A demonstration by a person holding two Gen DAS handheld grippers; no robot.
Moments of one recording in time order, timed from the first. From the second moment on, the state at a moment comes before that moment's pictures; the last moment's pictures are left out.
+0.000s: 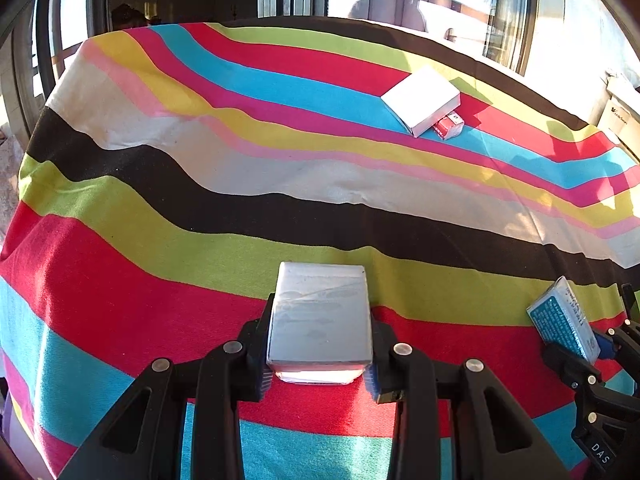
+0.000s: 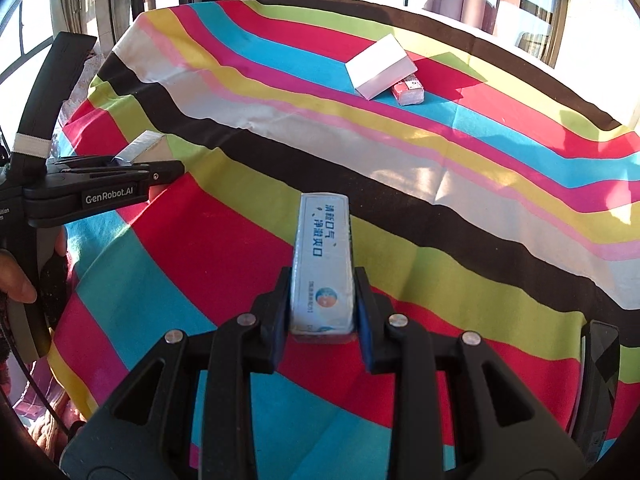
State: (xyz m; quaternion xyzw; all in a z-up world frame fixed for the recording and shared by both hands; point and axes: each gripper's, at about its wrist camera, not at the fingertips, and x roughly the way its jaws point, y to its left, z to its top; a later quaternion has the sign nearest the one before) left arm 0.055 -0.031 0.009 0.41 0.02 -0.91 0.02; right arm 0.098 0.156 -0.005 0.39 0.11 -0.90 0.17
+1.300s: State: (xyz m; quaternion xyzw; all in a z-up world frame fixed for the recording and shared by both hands) left arm 0.279 -0.126 0.017 0.39 0.11 -0.91 0.08; right arm 0.211 0.027 0.033 0.34 0.23 -0.84 0.35
